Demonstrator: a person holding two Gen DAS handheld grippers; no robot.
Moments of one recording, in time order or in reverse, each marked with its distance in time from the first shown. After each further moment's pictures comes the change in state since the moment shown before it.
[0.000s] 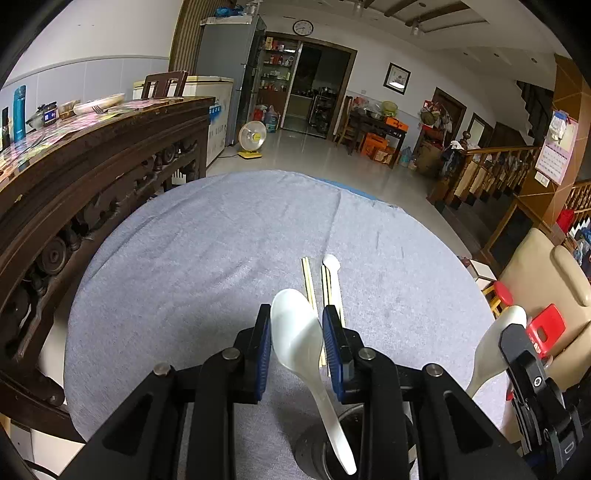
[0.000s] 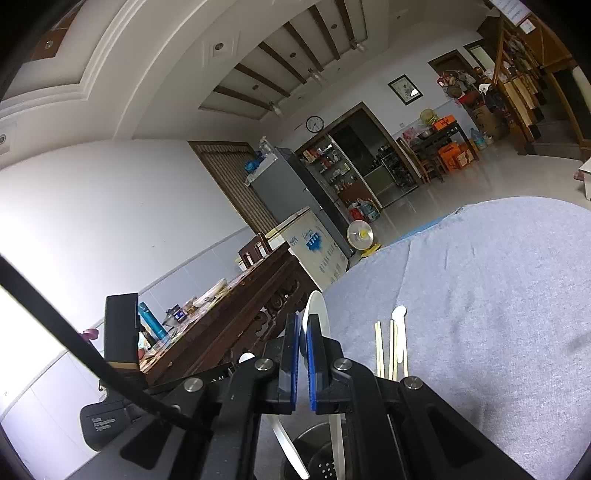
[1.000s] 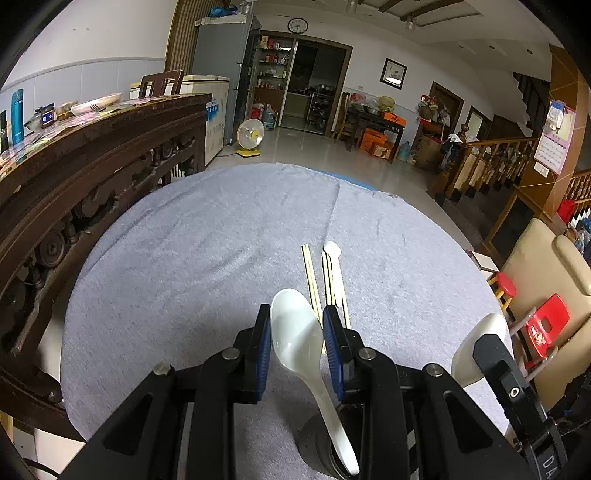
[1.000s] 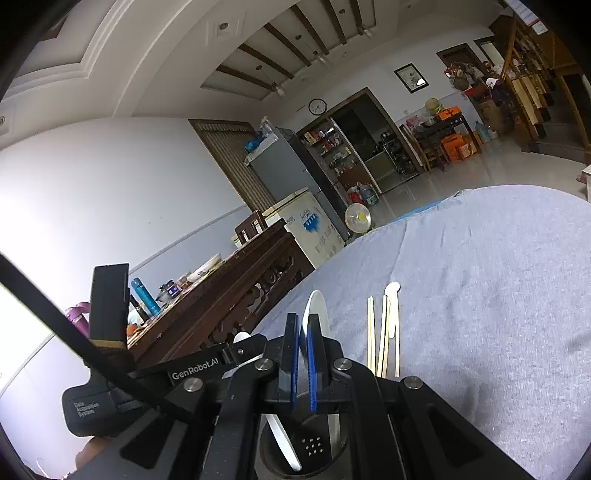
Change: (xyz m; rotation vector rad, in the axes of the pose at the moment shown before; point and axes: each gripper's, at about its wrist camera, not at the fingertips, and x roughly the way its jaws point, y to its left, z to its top) left arm 0.007 -0.001 -0.018 0.025 0.005 0.008; right arm 0.007 -0.005 -0.024 -0.040 0.079 -0.014
